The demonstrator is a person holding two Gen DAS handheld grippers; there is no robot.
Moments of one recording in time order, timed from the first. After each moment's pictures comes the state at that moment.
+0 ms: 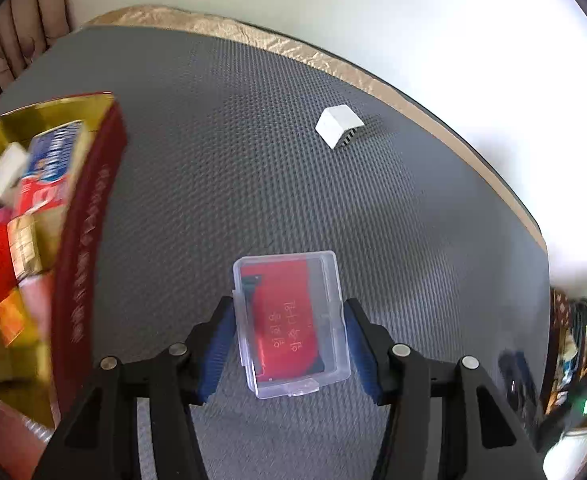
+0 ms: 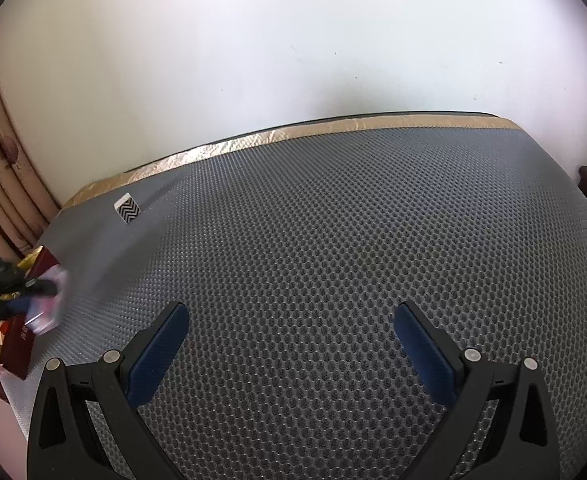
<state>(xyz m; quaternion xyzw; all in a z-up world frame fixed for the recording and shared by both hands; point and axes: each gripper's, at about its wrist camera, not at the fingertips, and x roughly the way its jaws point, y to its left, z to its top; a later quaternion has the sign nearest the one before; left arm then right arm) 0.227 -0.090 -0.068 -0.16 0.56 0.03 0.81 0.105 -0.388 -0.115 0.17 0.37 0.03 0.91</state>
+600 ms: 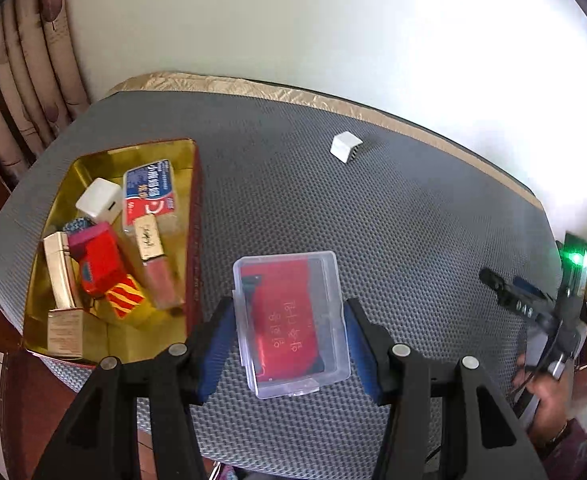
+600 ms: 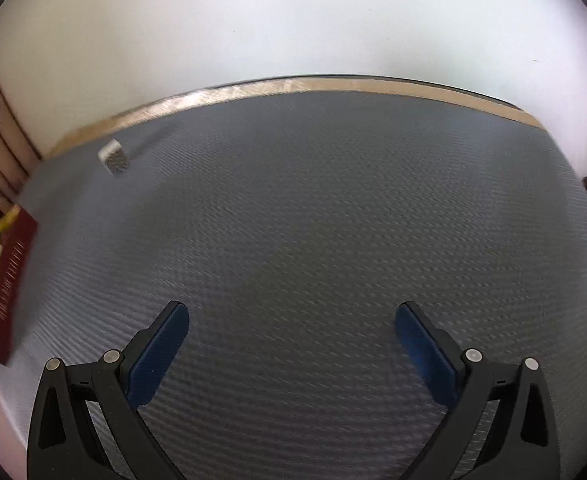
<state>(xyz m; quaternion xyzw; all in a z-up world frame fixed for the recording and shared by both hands) 0.126 -0.056 -0.009 -0.07 0.50 0.02 0.86 0.157 -0.331 -0.115 0.12 0.46 0.03 0.88</state>
